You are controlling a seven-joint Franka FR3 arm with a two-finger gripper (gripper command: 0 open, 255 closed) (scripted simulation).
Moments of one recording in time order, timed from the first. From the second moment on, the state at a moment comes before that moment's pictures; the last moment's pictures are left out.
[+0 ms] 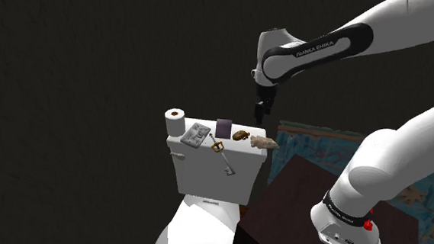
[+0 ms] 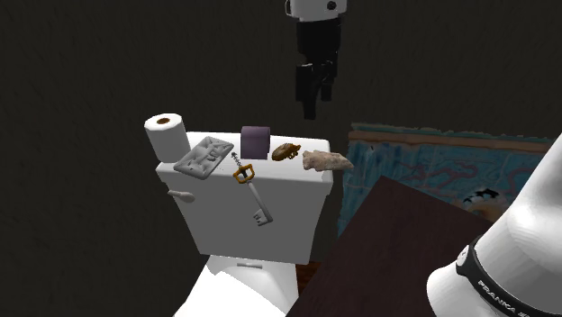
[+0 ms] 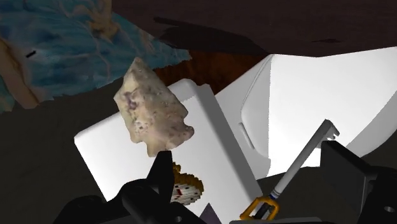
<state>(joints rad) -0.06 -0.40 -0.06 -2.53 -0.08 2.04 -0.25</state>
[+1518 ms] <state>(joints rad) -0.10 0.27 -0.11 -2.35 -0.18 2.55 -0.32</state>
